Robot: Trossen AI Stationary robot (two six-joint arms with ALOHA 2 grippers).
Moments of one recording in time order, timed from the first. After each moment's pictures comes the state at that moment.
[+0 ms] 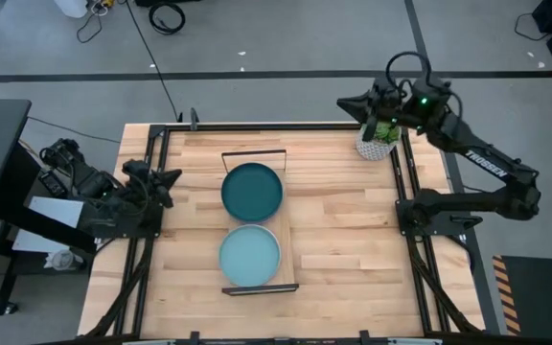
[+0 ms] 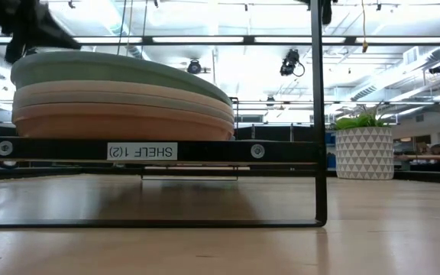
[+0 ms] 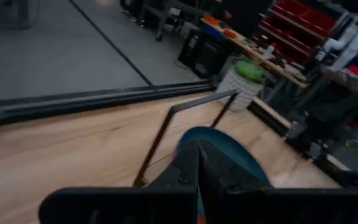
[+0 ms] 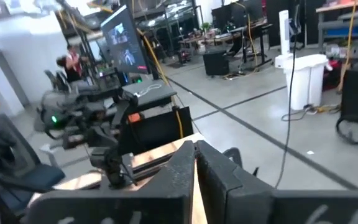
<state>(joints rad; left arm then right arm) -0.68 0.45 0.64 -1.02 -1.27 -1.30 -0.64 0.97 1.12 -0.16 -0.36 0.21</state>
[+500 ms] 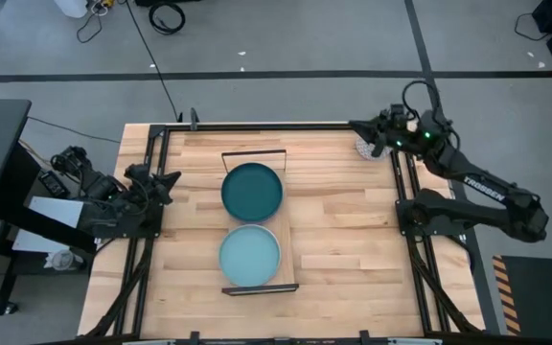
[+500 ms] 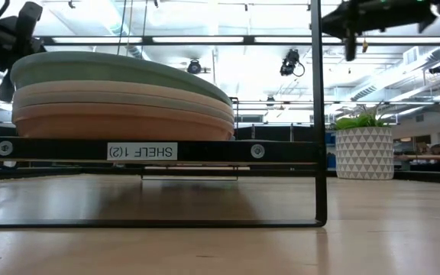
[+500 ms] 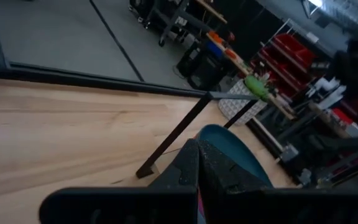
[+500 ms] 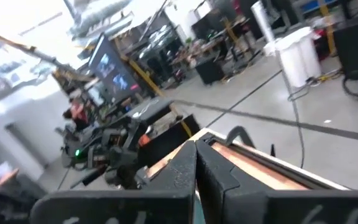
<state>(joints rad) -0.67 0.18 0.39 -0.99 -1.32 -1.46 -0.70 0.70 0.64 0.14 -0.33 0.55</state>
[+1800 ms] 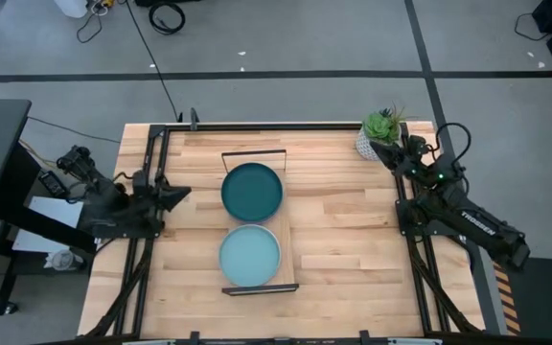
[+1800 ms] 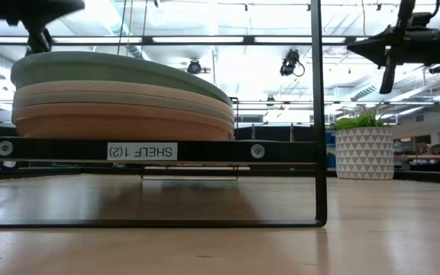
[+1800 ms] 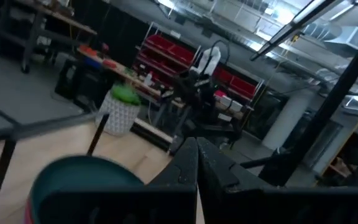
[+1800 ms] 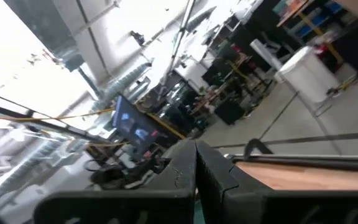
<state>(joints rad) -0.71 0.15 0.24 0.19 -0.99 -0.29 -0.75 0.12 0.13 0.29 -0.23 0.87</state>
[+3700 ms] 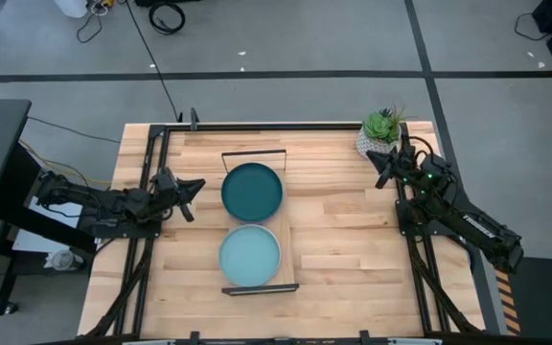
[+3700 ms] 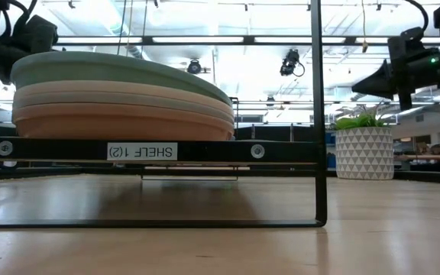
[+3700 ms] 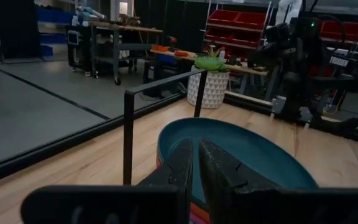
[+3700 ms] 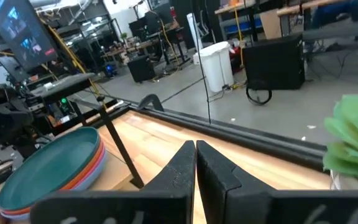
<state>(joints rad) -0.23 0.14 0.01 0.12 -0.77 -0.17 -0.72 0.00 0.13 -0.16 -0.07 0.31</state>
